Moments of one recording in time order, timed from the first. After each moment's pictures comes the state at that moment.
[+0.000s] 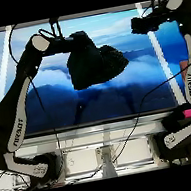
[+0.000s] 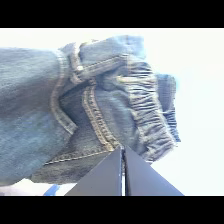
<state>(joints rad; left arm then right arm) -0.38 -1.63 1.74 0.87 -0.85 -1.47 -0.04 -1.70 2.01 -1.22 1.34 1.52</state>
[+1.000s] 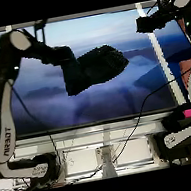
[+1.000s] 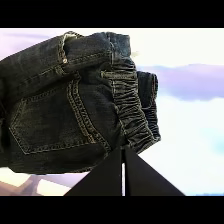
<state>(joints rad) -0.34 -1.55 1.75 1.20 -1.25 -1.64 -0.06 -1.68 2.00 -1.24 1.36 1.43</state>
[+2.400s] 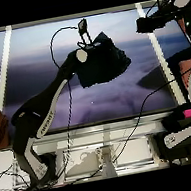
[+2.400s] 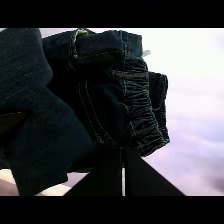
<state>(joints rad) -0.63 -1.92 1.86 0.88 -0.41 -1.65 -0.06 -1.68 2.00 -1.23 1.37 1.40</state>
